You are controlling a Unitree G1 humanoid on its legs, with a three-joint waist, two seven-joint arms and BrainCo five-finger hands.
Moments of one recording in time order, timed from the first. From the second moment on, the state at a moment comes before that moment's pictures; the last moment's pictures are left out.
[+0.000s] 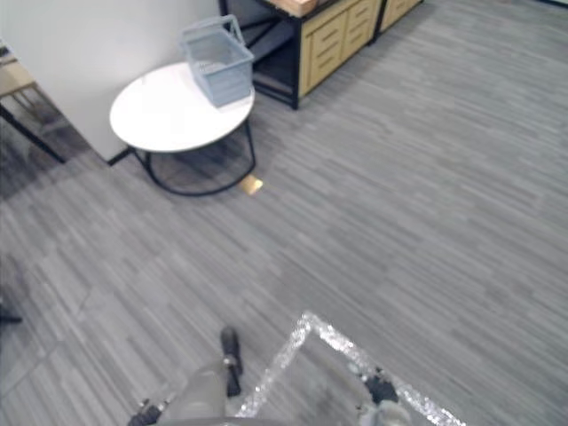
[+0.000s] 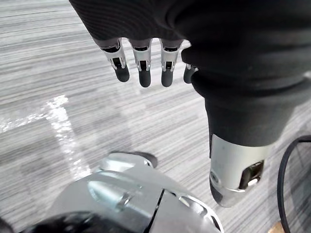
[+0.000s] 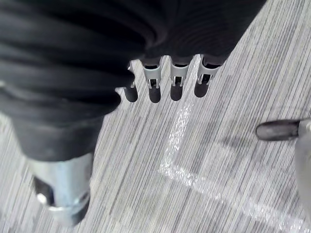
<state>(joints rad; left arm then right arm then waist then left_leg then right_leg) 0.14 0.08 0.20 1.13 -0.31 -0.23 0.10 -0.01 -0.11 -0.18 1.17 0.20 -0.19 -0.03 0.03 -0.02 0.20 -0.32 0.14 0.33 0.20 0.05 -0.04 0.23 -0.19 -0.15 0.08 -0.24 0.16</state>
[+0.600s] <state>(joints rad) 0.10 0.07 0.13 1.07 -0.31 -0.24 0.08 0.09 -0.08 -0.31 1.15 0.16 -0.19 -0.01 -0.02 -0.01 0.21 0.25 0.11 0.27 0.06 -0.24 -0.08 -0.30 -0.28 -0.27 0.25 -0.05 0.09</state>
